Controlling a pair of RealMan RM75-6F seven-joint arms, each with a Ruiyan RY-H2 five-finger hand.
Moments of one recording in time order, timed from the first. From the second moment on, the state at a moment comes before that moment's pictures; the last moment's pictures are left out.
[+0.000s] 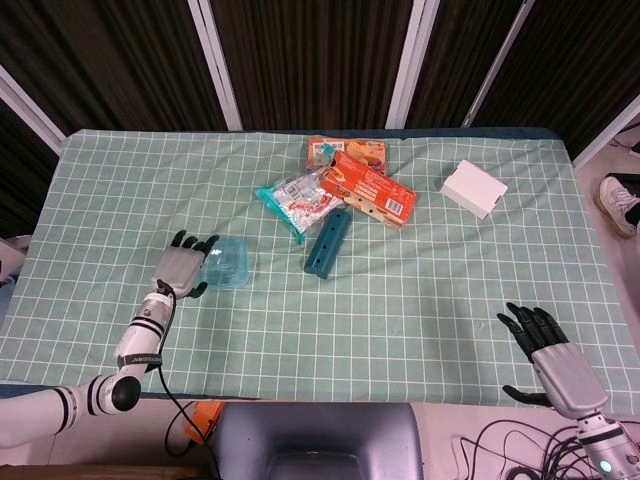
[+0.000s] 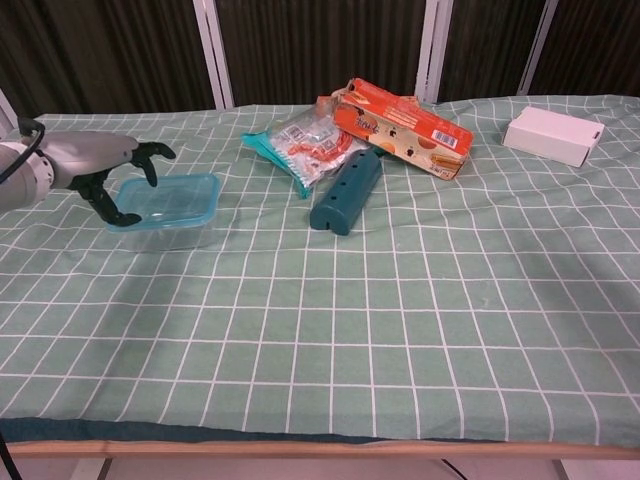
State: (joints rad) left arm -0.85 -1.45 -0.14 -1.41 0.76 0.89 0.55; right arm 0.11 -1.05 -0.08 -1.62 -1.71 1.42 0.04
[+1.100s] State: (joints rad) left arm -0.86 -1.47 -0.11 -1.36 0.72 0.87 0.57; right arm 0.11 -1.05 -0.08 -1.62 -1.70 1.42 0.04
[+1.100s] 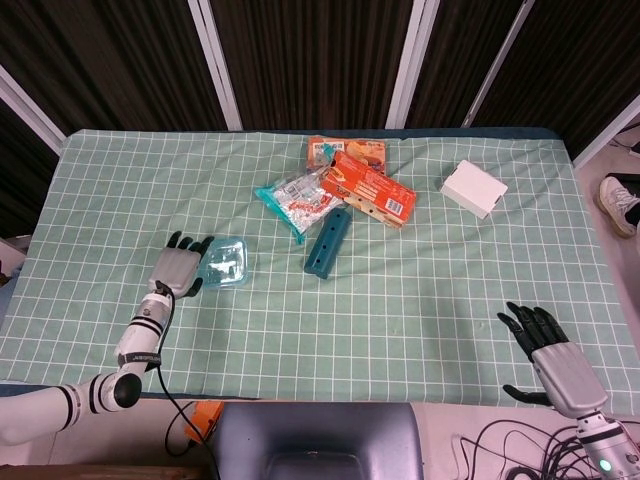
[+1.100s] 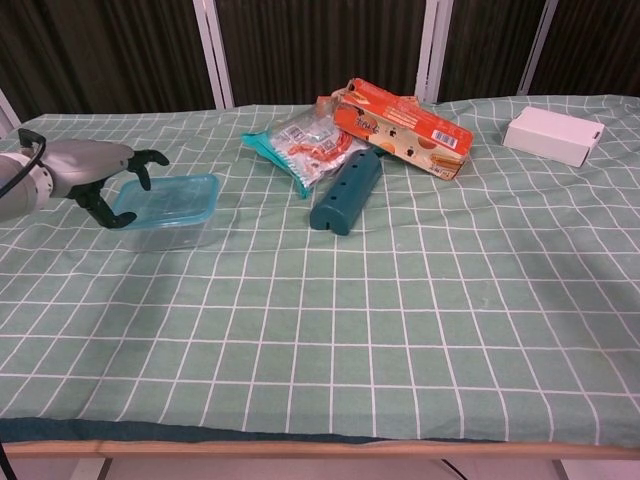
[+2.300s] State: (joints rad) left arm -0.87 -1.47 -0.08 -1.36 0.67 0.83 0.57; right arm 0.12 -1.05 -0.08 -1.62 -1.70 1.41 0.02
